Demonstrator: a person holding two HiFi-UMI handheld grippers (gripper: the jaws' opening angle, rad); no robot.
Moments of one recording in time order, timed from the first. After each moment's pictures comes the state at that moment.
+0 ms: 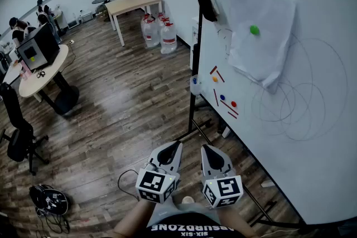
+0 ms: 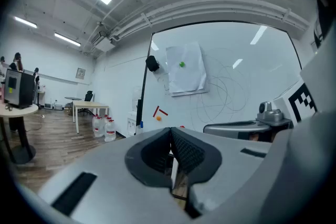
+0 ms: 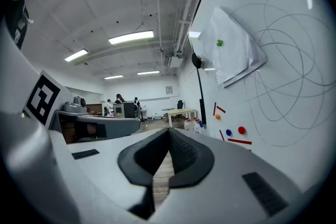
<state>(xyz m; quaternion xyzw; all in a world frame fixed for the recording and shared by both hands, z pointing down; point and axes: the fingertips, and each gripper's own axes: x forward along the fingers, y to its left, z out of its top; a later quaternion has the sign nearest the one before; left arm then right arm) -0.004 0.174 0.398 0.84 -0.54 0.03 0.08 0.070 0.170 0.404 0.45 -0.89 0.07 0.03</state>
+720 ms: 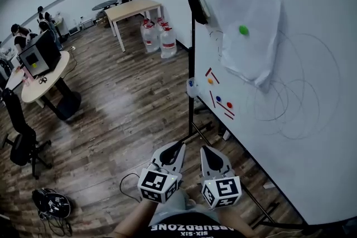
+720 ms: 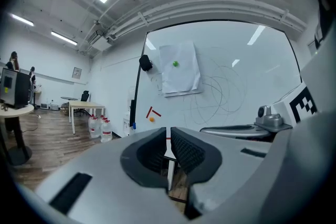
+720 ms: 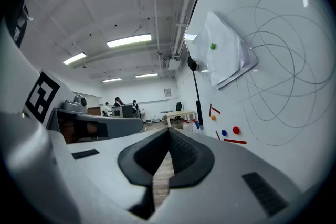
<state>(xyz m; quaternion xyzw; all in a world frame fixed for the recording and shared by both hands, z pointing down) 0.028 0.176 0.394 0.84 -0.53 0.03 0.08 0.092 0.174 0.405 0.45 -0.89 0.08 0.01</state>
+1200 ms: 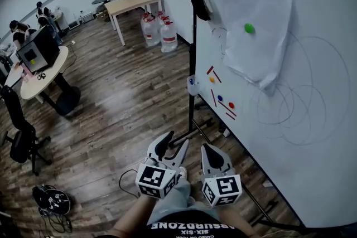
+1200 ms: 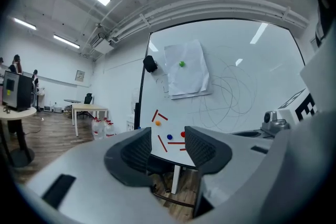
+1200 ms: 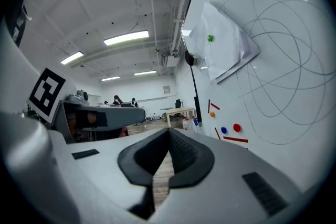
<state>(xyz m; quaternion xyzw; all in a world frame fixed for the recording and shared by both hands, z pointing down) 0.015 0.143 0.386 0.83 -0.55 0.03 0.07 0.091 0.150 0.413 0.45 -0.89 0.09 0.02</state>
